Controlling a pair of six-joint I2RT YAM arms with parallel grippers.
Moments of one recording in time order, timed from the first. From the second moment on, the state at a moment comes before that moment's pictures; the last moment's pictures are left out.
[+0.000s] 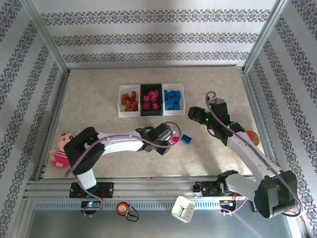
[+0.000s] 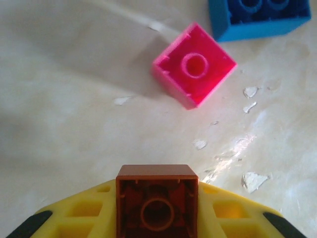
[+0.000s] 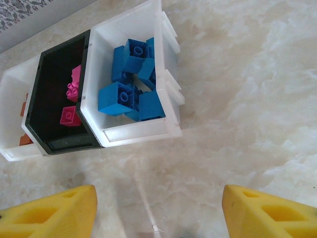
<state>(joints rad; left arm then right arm) -0.94 1.70 0.99 -0.33 -0.04 -0.32 0.29 1.08 0.73 -0.31 -0.10 0.55</state>
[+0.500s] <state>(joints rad) -0.37 1.60 1.05 -0.20 -0.03 -0.45 0.31 1.08 0.70 -0.31 -0.11 0.56</state>
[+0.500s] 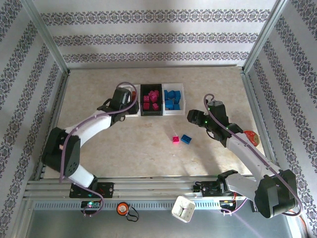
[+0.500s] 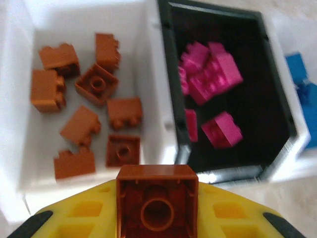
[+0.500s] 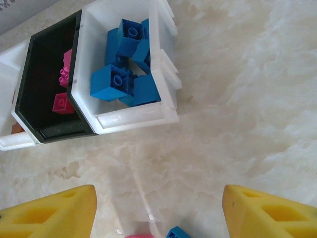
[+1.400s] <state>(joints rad) -0.26 1.79 1.31 -0.23 0.08 -0.53 0.48 1.10 0.65 -0.38 -0.12 0.52</state>
